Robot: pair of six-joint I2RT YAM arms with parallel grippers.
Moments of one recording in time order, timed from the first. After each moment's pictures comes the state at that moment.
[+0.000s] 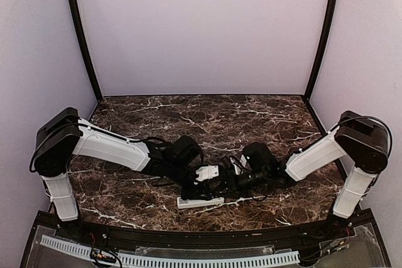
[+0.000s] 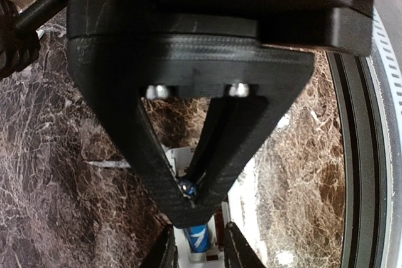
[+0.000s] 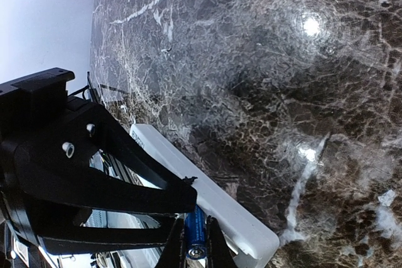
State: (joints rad) left arm -1.04 1.85 1.06 -0.18 0.40 0.34; right arm 0.93 1.74 0.61 0.41 -0.57 0.95
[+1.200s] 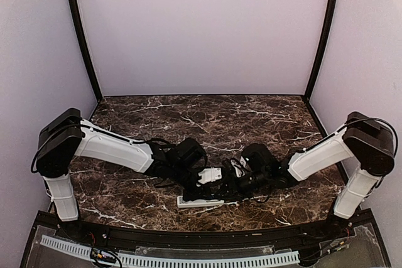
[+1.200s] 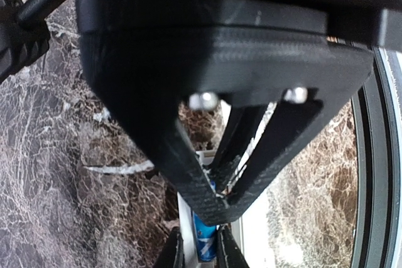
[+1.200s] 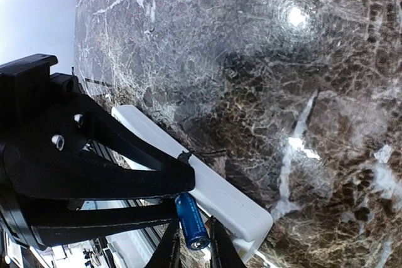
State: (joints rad) left arm -1.07 1.88 1.10 -0.22 0.33 0.35; right arm 0.95 1.68 0.62 0.28 -0.53 0.93
